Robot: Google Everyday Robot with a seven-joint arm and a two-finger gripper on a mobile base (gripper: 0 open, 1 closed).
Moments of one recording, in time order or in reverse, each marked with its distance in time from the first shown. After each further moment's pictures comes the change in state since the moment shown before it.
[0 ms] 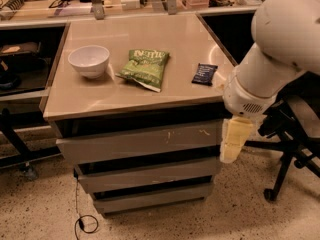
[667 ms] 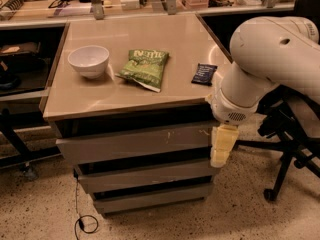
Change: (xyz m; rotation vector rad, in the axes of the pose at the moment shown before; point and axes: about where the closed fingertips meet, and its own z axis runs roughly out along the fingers) arm -0.008 -0.003 0.046 -0.038 0.006 -0.025
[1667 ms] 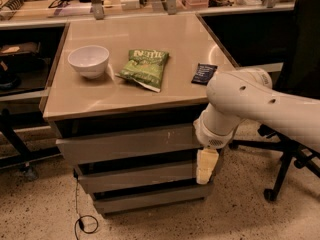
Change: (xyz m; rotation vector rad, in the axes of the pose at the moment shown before) arm 0.005 0.004 0.112 -0.051 -0.001 0.001
